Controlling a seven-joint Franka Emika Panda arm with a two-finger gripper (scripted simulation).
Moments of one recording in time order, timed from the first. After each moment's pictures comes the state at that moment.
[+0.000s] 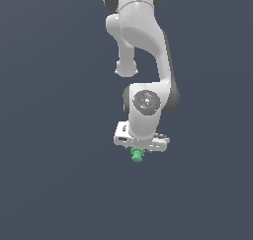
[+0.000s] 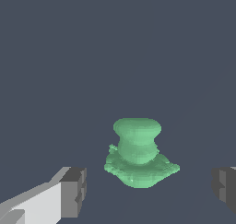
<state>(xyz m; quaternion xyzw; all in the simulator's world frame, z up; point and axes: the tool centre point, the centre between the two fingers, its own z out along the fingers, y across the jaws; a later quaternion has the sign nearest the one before) 0.080 0.050 0.091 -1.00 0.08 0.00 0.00</state>
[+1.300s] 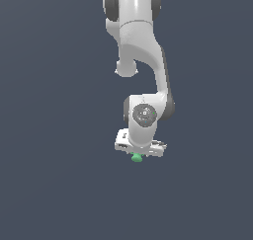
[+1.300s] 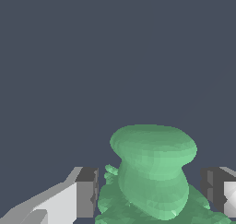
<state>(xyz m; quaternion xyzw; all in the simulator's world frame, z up) 0.082 0.050 0.041 -1.00 0.08 0.00 0.00</state>
